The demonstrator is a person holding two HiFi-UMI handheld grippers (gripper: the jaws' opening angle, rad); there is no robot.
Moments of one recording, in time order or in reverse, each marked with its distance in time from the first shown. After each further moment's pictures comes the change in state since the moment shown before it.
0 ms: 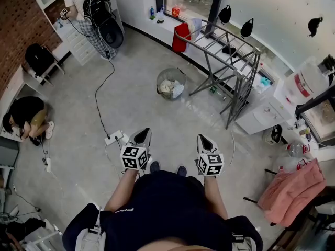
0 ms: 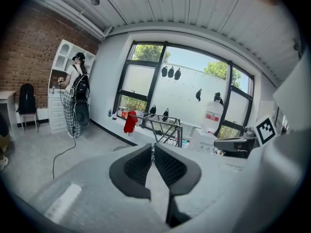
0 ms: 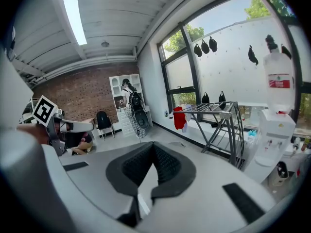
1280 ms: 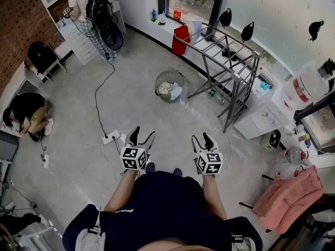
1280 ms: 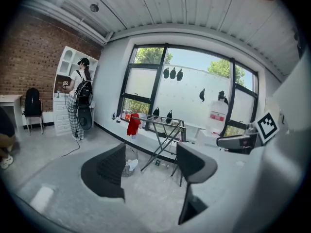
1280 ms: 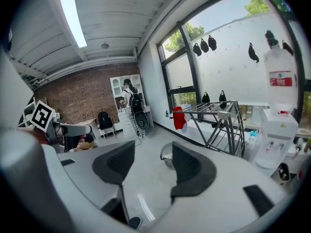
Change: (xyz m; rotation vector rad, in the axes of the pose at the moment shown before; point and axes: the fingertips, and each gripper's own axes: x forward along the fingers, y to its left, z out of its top) left arm 0.015 -0.026 -0.006 0.015 -0.035 0.069; right arm -0.003 -0.041 0.003 0.002 0.000 0.028
